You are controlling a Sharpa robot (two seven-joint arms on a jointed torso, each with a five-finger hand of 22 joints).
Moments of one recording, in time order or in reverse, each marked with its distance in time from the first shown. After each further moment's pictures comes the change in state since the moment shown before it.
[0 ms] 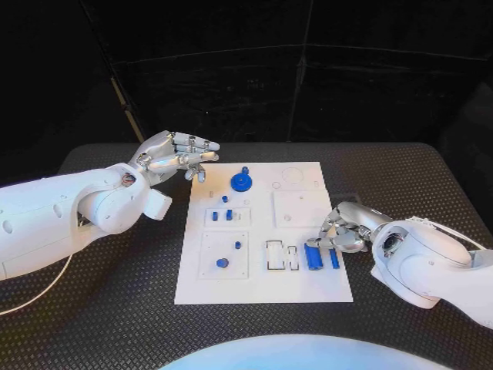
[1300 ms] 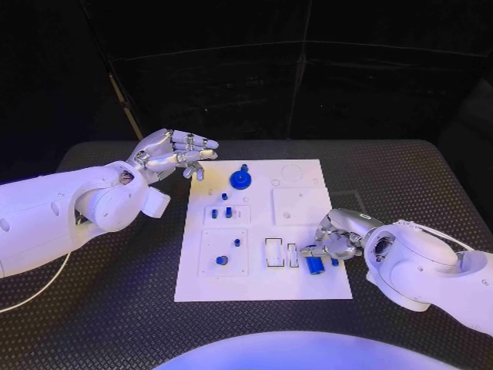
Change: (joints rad) left arm 0.000 -0.005 0.000 0.000 0.000 0.004 -0.008; left_hand 0.000 0.000 0.000 0.000 0.000 0.000 0.000 0.000 0.000 0.000 0.000 0.000 0.000 0.000 0.000 0.000 -0.001 0.000 0.000 0.000 0.000 -0.001; right arm -0.029 0.034 0.000 -0.009 -0.078 0.071 -0.009; right_hand -0.050 -0.014 -0.035 0.004 -0.059 -0.008 -0.018 0.056 0.061 0.007 -0.007 0.002 0.004 0.000 -0.007 0.000 0.000 0.000 0.003 -0.004 0.004 0.008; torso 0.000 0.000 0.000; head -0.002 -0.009
